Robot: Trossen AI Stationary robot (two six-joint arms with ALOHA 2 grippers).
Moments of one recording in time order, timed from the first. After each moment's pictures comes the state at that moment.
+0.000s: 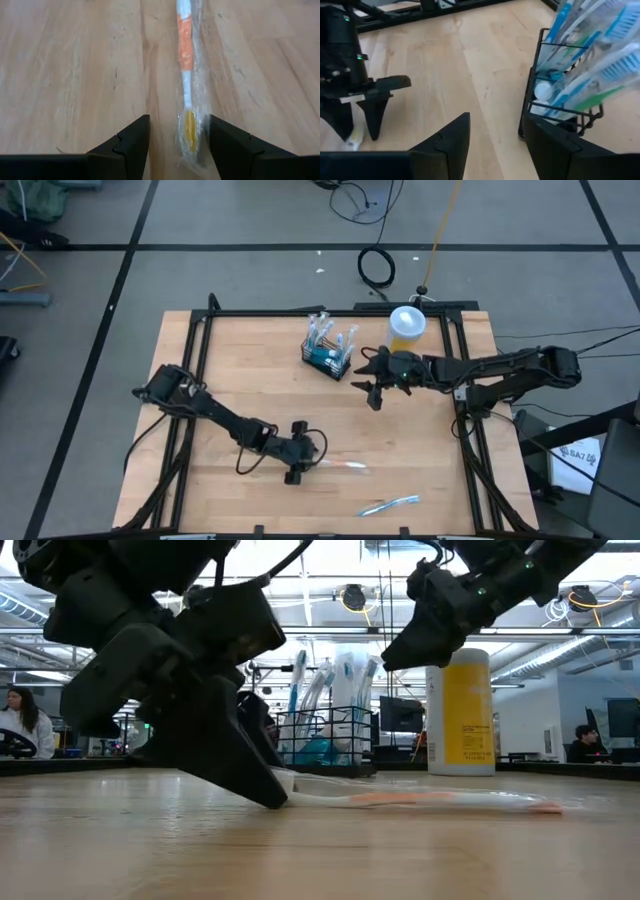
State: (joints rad) left arm -0.40 1.92 0.86 0.32 -0.19 -0.20; right arm -0.10 1.23 0.66 0.10 0.07 0.17
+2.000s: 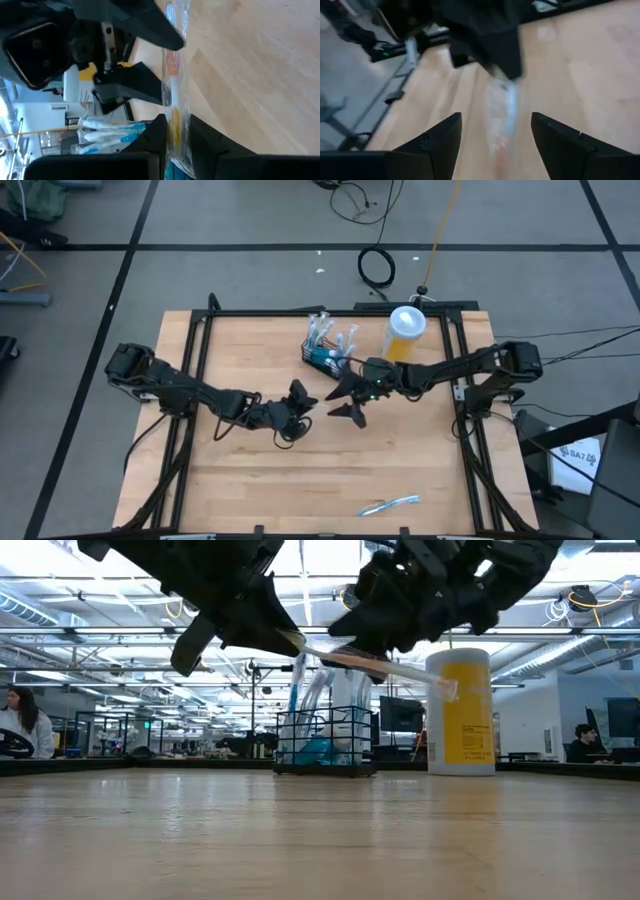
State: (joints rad) left arm -0.28 1.54 0.86 0.12 -0.59 0.97; right arm -0.06 1.58 0.79 0.43 -0.35 0.23
